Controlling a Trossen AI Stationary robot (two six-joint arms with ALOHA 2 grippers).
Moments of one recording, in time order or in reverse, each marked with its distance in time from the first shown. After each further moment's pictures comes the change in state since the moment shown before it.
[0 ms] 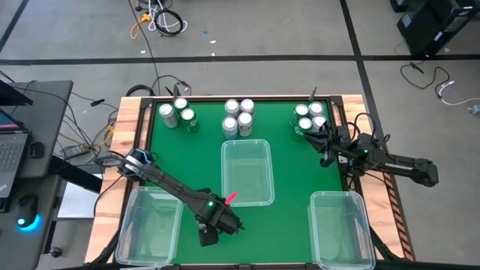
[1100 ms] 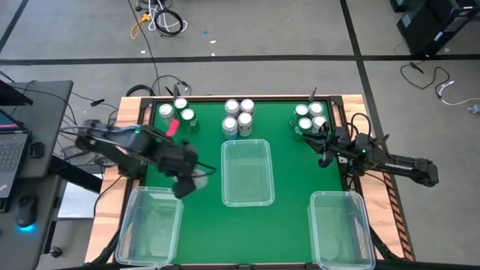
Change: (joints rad) left arm 0.191 -0.592 -0.002 -0.234 -0.162 -0.176; right arm 0.000 0.000 0.000 -0.056 -0.001 0.000
